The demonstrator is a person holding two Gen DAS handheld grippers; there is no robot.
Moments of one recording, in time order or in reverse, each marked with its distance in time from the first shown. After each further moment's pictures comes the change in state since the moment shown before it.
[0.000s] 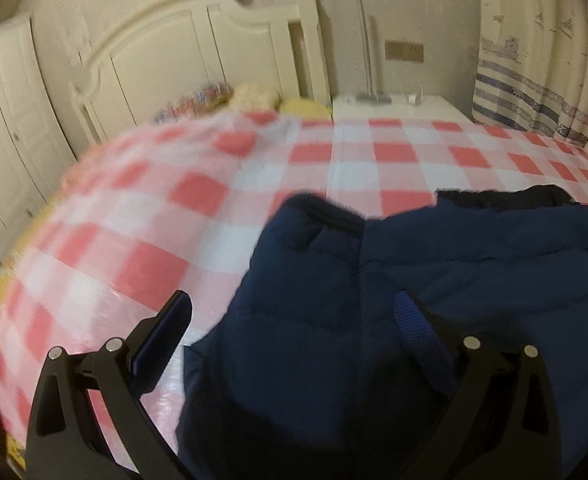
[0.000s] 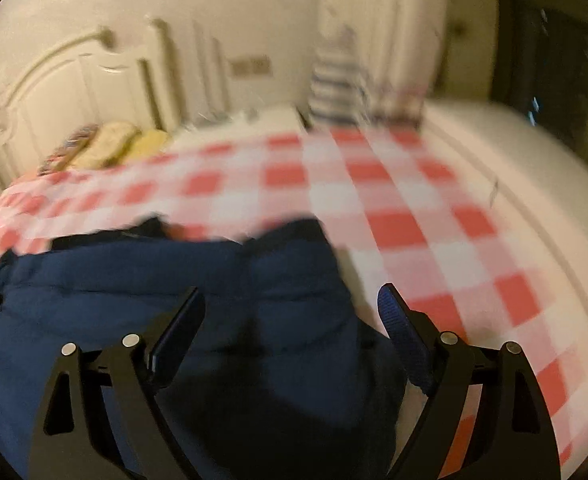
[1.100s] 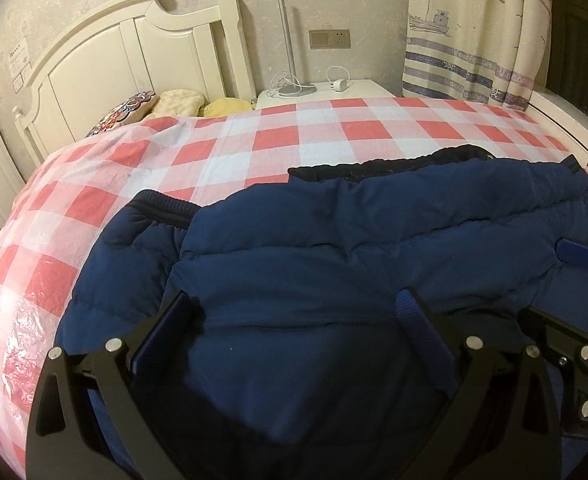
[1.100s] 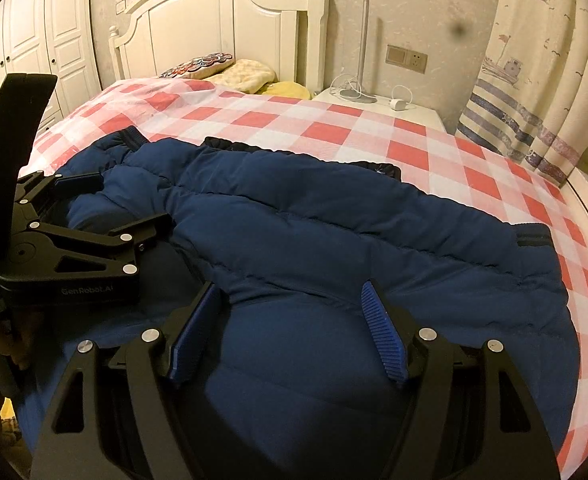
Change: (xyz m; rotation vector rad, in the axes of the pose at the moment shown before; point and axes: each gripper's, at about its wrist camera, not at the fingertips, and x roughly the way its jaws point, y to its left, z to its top) left arm 0.015 -0.085 -0.010 0.102 0.038 -0.172; right arm 0.017 0.139 -0.043 -0.337 0.090 0.278
